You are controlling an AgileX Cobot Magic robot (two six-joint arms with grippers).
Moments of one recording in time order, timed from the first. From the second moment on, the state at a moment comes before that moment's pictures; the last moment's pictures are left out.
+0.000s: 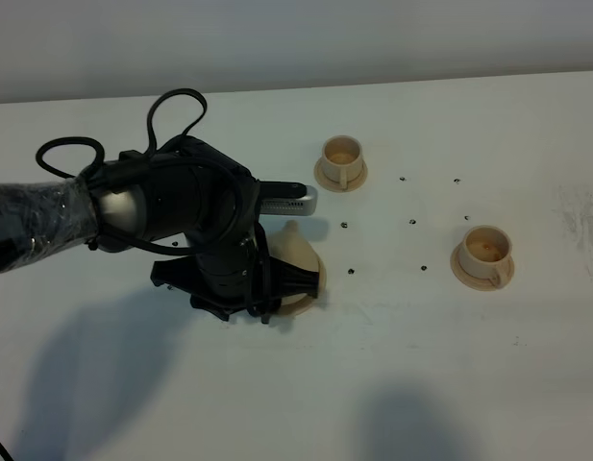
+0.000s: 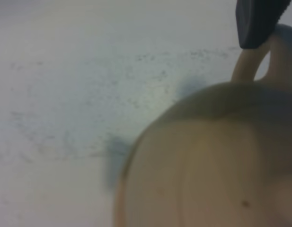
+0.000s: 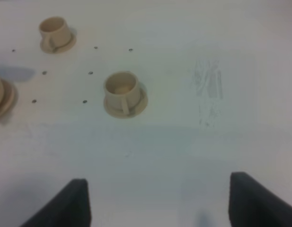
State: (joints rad) left arm -0.65 1.95 -1.23 0.07 0.79 -0.57; right arm -0.01 -0.01 -0.52 0.12 1.12 -0.06
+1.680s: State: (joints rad) left arm -0.64 1.97 -1.25 0.03 0.73 -0.36; right arm -0.01 -0.01 -0.52 0.12 1.12 -0.06
